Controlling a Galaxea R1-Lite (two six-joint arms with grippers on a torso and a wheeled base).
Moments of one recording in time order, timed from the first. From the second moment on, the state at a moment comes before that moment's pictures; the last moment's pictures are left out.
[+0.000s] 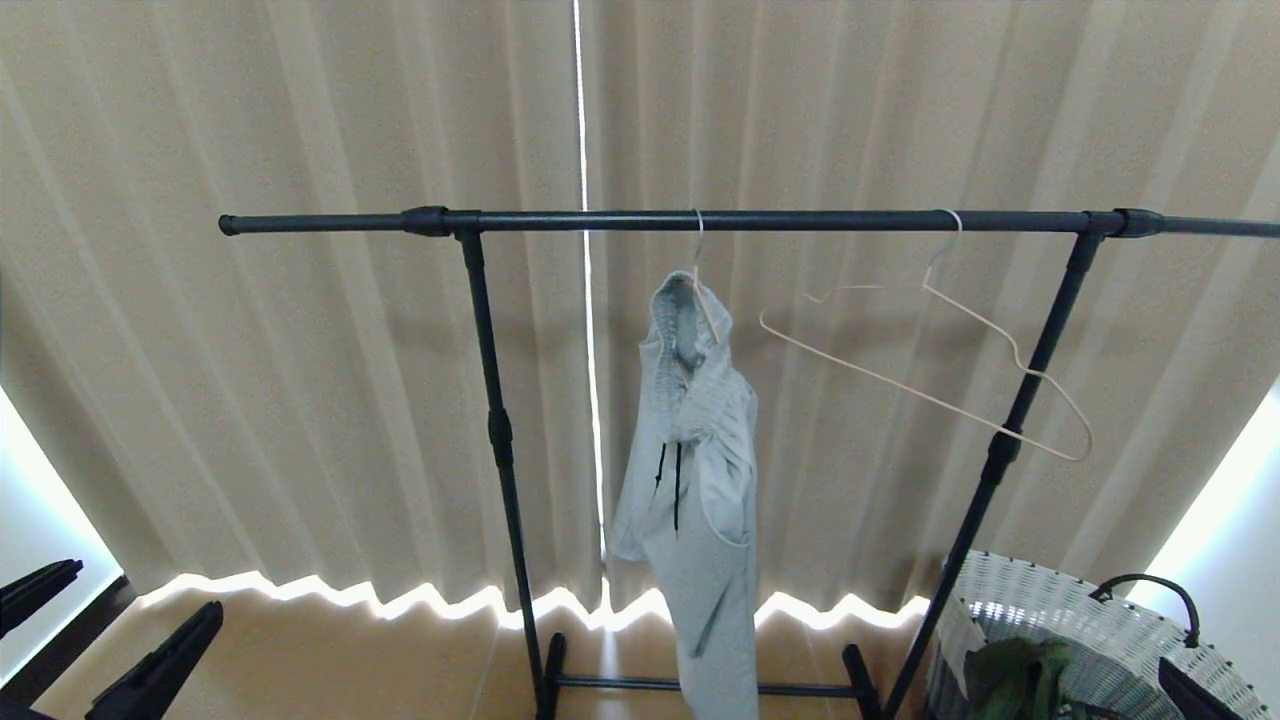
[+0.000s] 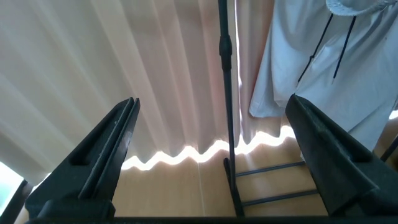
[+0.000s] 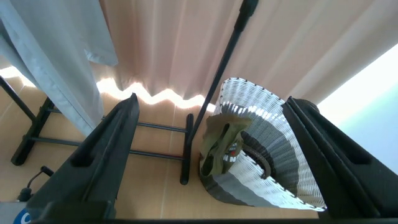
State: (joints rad) left arm 0.15 0.82 -0.02 -0.70 -0.28 0.21; right arm 0.08 0.75 -0.07 -0.30 -0.16 -0.13
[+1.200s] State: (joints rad) left arm 0.06 0.82 -0.03 -0.70 -0.27 0.20; right arm 0.08 0.73 -0.07 -0.30 -0.15 -0.13
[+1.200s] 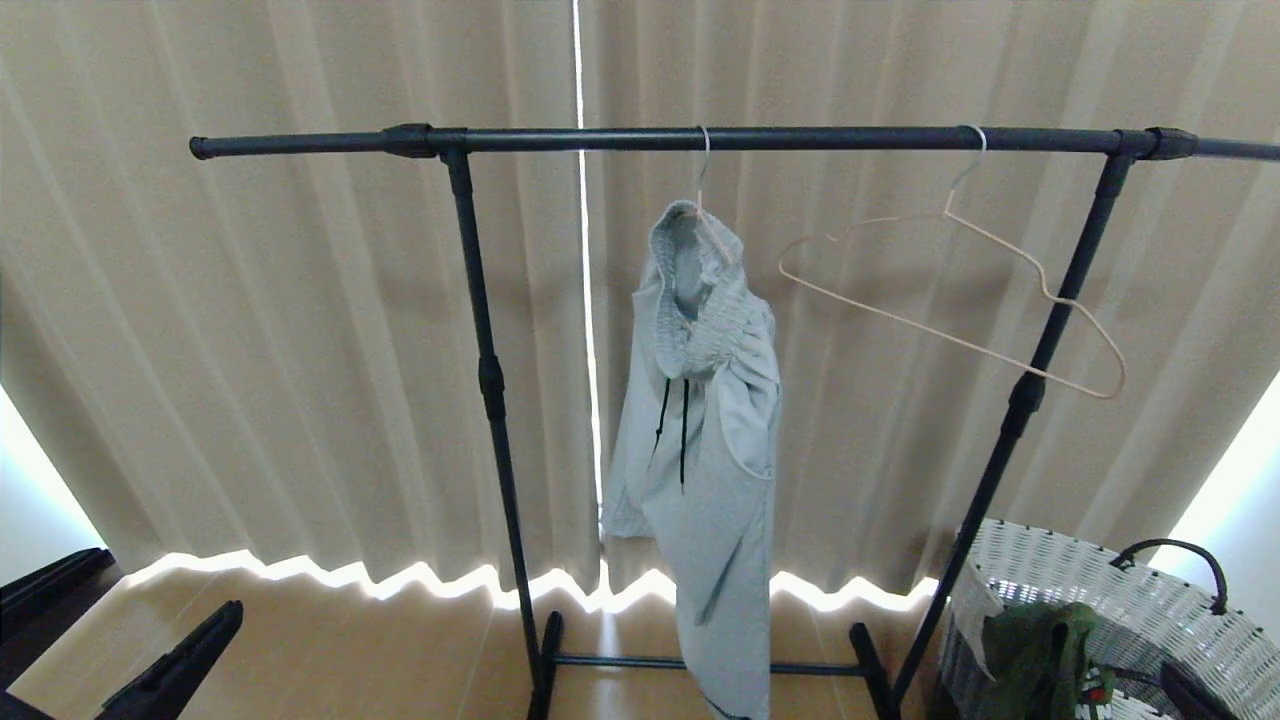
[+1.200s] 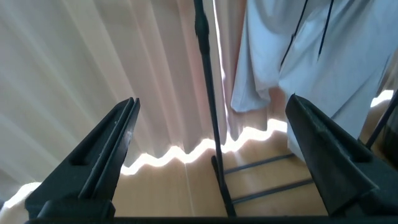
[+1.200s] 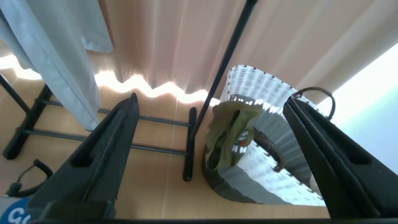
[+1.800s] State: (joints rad) left arm 0.06 0.82 -0.03 -0.70 -0.27 0.18; right arm 0.08 0.72 -0.06 -0.30 -0.15 -0.13
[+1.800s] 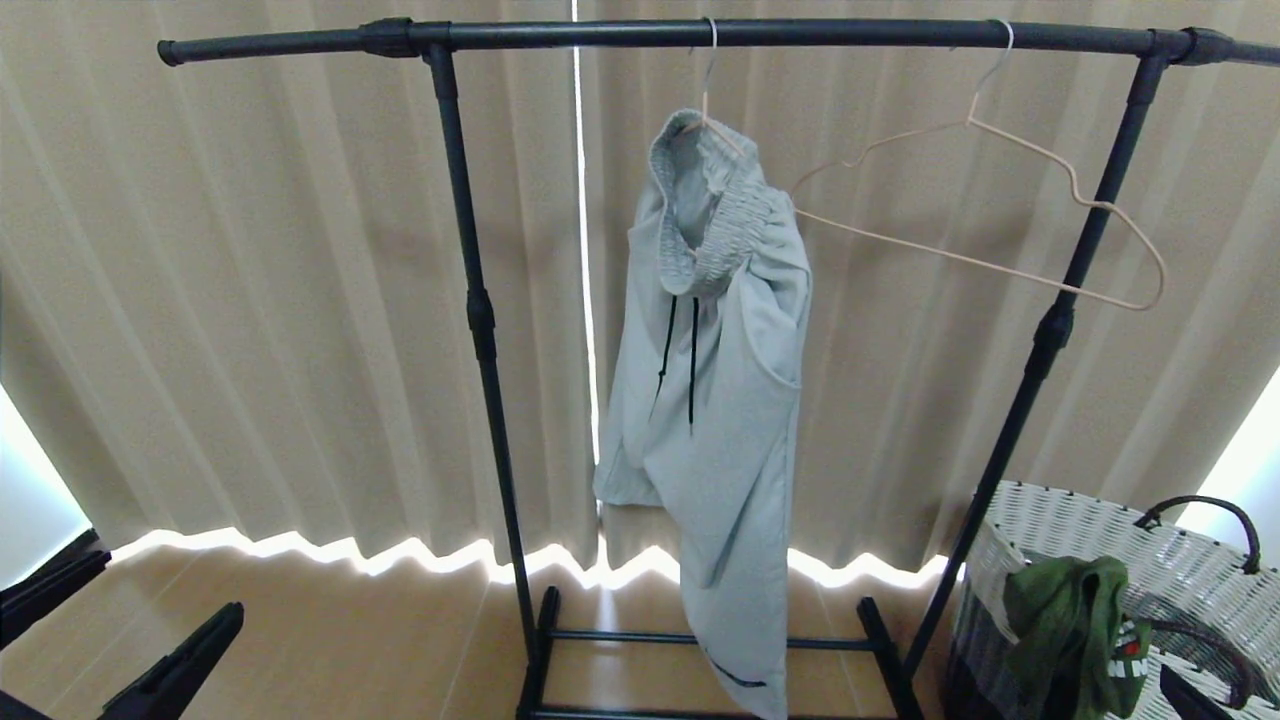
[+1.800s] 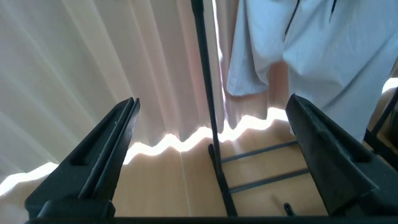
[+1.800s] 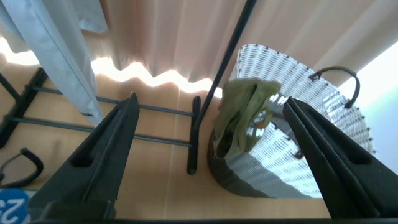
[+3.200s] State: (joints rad) left arm 0.06 0.81 -0.01 -0.70 -0.27 0.16; right arm 0.10 0.71 -0.07 -0.30 -0.08 -0.13
